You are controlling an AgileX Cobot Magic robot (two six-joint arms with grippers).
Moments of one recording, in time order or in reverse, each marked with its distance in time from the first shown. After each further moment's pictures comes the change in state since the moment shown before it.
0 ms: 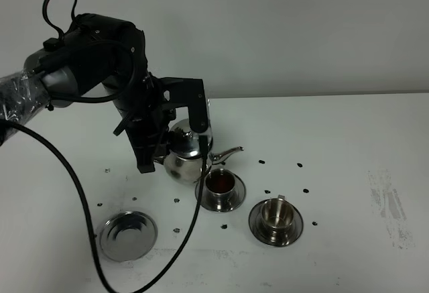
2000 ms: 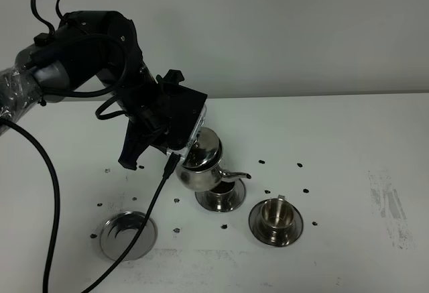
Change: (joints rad) left arm 0.025 -0.002 -0.018 -0.160 0.016 0.501; right arm 0.000 0.000 0.000 0.000 0.000 0.000
